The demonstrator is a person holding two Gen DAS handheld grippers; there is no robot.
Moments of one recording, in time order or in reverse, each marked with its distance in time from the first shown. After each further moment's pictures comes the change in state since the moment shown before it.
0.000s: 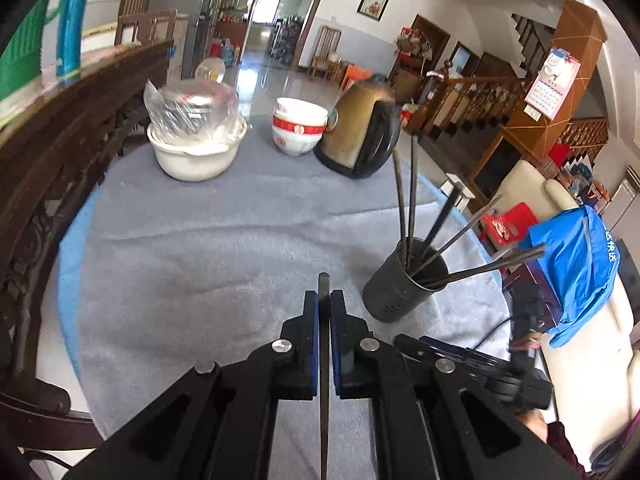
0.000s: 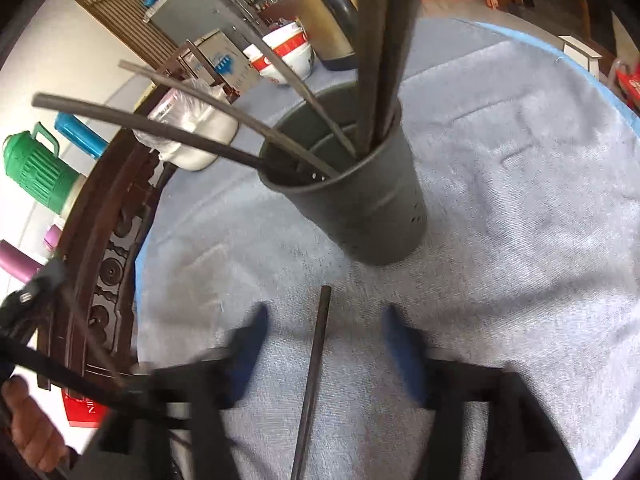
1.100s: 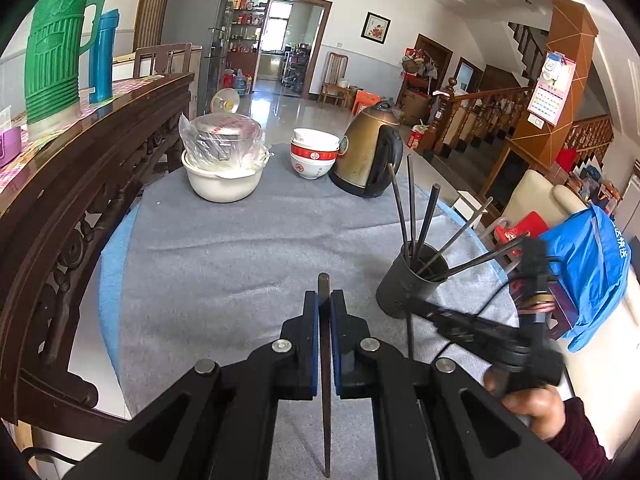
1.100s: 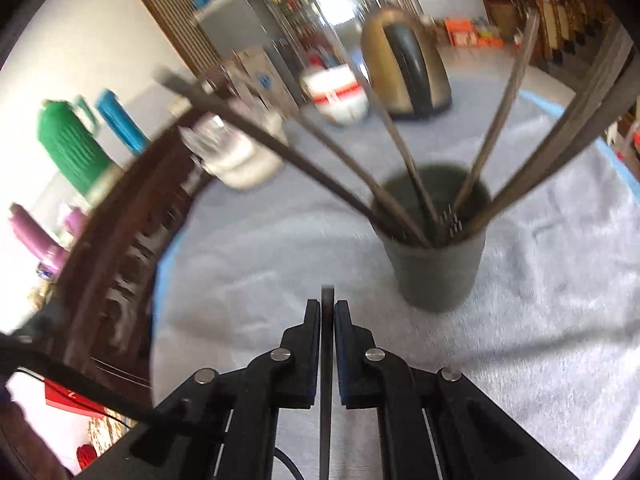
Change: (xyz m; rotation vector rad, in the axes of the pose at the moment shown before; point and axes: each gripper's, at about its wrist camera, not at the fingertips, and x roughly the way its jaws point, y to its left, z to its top) left arm -0.050 -0.005 -0.027 0.028 -0.098 0.074; right arm -0.036 0.062 -0.004 -0.164 -0.165 0.033
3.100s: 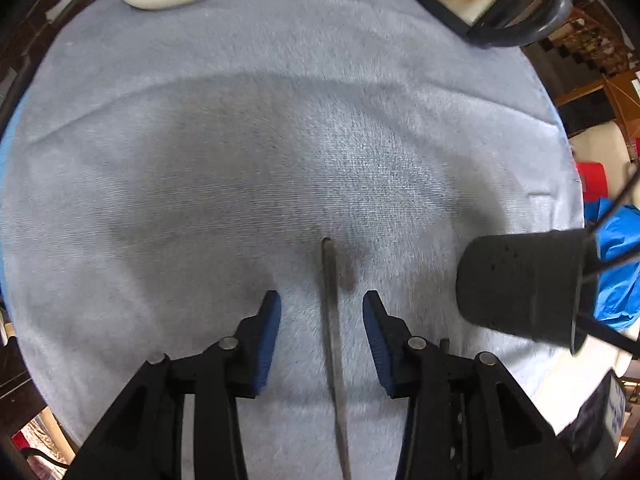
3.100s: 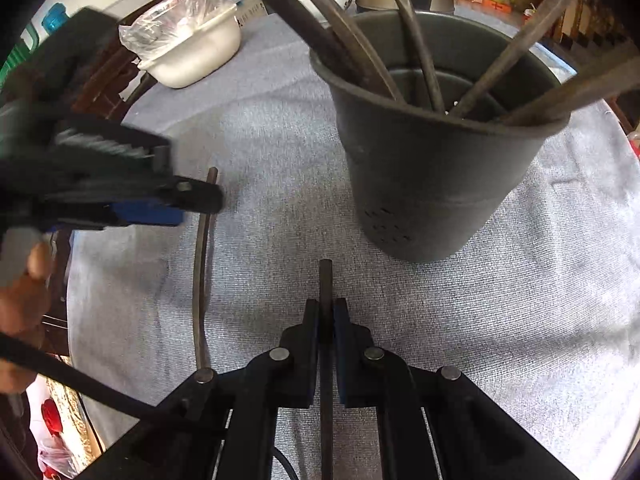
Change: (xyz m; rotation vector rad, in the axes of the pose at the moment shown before) left arm 0.277 0.009 0.007 -0.220 0.737 0.084; right arm 0.086 -0.034 -0.017 -0.090 0.343 -0.197
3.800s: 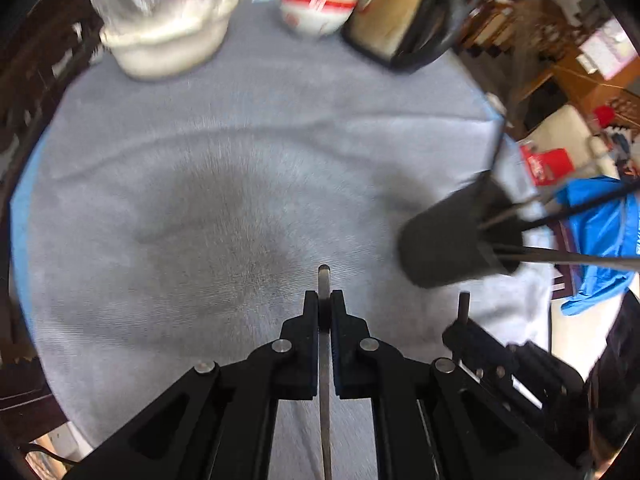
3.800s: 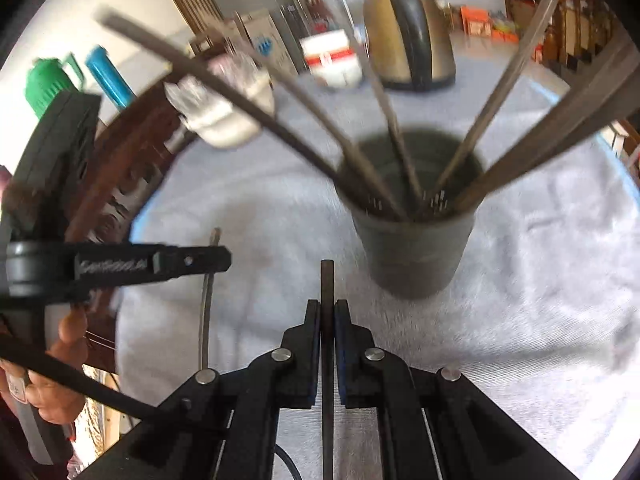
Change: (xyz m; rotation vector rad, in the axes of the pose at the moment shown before) left arm -0.089 -0.017 -0.073 0.164 -0.238 -0.062; right arm -0.073 -0.002 -0.005 -0.001 -0.217 0.124
